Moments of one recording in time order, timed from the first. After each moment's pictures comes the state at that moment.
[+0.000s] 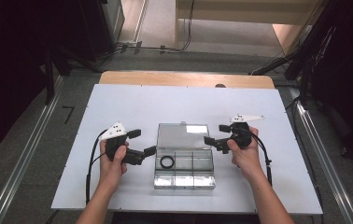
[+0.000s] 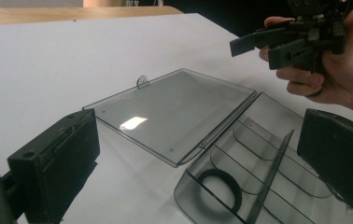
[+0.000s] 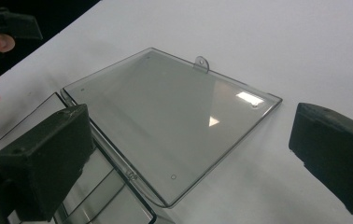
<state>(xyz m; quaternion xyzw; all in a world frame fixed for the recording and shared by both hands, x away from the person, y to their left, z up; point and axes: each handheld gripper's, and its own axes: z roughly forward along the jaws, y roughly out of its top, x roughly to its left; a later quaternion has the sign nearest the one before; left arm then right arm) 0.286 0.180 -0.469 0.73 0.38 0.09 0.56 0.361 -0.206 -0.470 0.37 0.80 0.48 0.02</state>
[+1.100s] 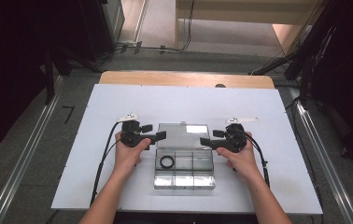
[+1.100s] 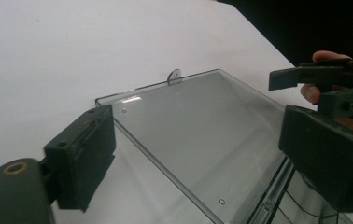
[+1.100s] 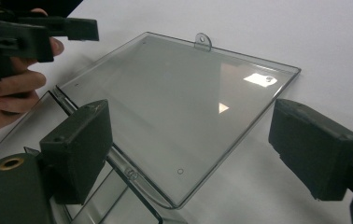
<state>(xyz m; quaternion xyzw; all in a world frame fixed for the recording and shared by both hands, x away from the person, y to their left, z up) 0.342 0.157 -0.498 0.69 0.48 0.02 0.53 0.362 -0.198 -0.485 0.41 0.78 0.46 -0.02</state>
